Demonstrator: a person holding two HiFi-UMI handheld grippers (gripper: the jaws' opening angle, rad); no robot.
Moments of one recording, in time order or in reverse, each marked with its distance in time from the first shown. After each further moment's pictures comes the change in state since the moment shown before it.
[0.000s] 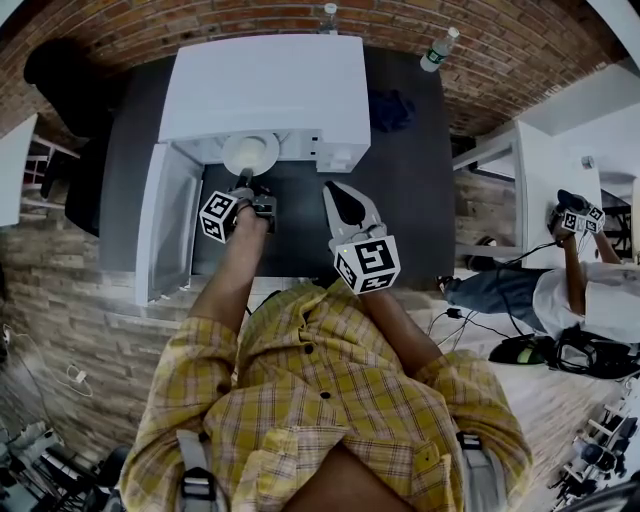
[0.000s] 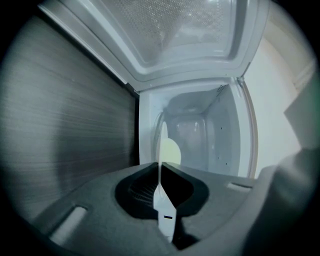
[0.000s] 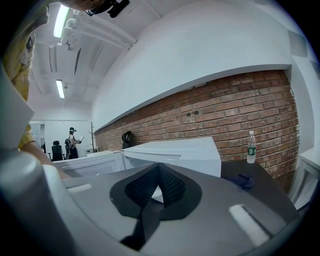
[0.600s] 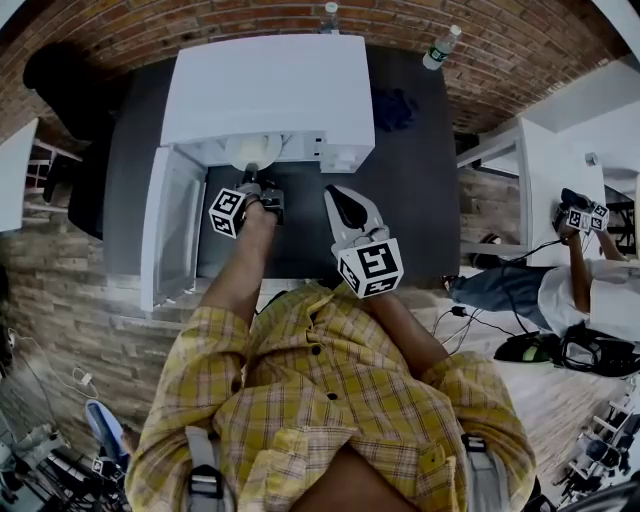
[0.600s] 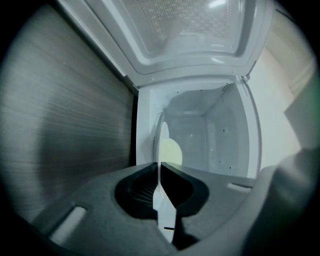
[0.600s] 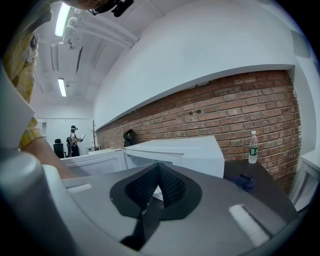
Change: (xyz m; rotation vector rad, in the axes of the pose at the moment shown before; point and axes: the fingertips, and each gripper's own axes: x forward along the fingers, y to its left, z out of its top) left arm 0.026 0.002 0.005 -0.011 -0.050 -0.053; right arm 0.004 0.006 -0.004 -0.018 0.017 0.016
